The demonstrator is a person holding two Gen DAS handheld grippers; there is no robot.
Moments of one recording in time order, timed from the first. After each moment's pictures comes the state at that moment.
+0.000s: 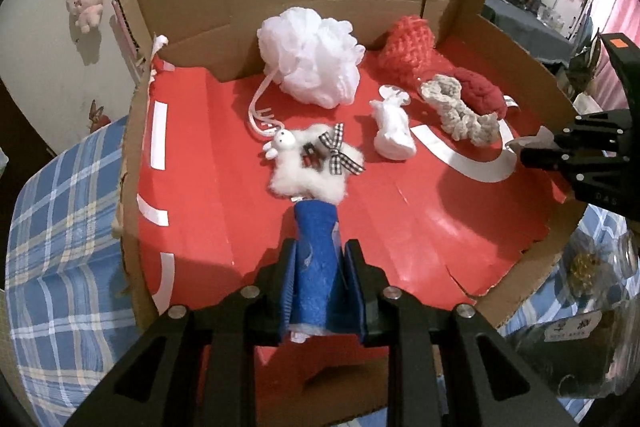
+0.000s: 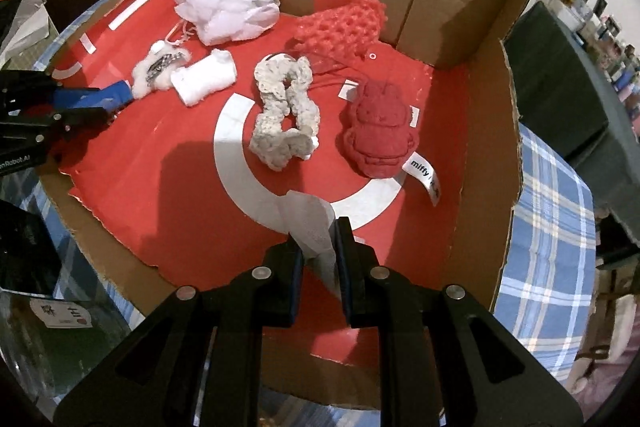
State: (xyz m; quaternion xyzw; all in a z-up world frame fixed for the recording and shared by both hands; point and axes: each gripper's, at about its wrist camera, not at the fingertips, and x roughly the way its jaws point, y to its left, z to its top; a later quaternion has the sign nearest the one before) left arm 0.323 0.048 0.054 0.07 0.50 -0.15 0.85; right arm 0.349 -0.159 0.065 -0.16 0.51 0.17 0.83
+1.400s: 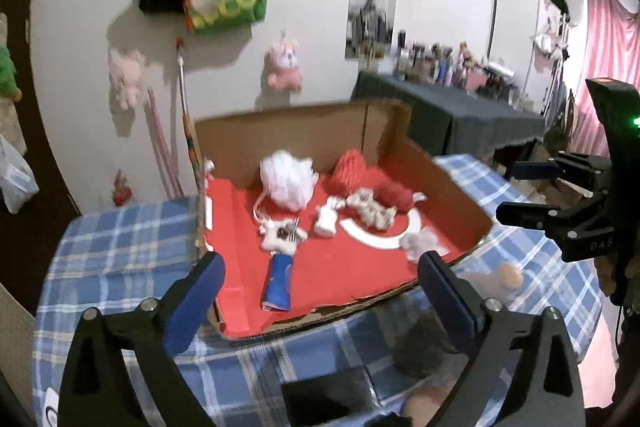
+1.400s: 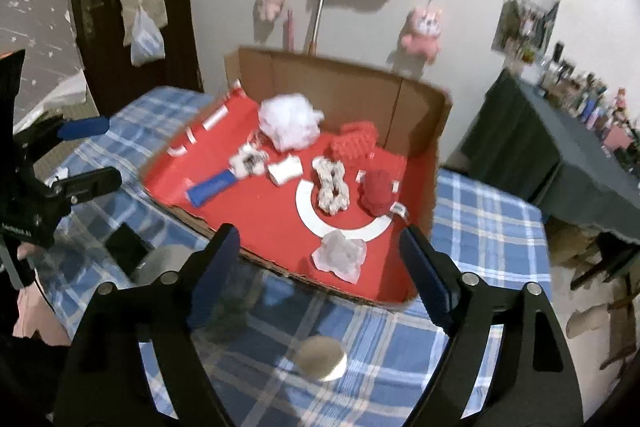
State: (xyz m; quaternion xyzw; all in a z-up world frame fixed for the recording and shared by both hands) left arm 0.200 0.044 0.166 0.03 0.32 -0.15 0.93; right arm 0.210 -0.165 0.198 -0.10 0.35 0.19 0.91
